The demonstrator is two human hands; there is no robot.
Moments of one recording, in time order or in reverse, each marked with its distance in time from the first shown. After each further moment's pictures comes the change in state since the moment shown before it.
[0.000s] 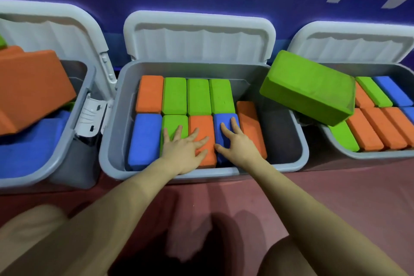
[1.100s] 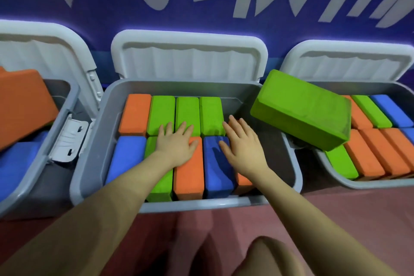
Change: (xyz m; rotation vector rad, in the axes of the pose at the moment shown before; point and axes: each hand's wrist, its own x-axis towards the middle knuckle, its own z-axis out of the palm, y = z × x) left_hand 0.078 0.003 -0.031 0.065 0.076 -0.104; right_hand 0.036 0.036 -0.036 -0.187 0.334 -0.216
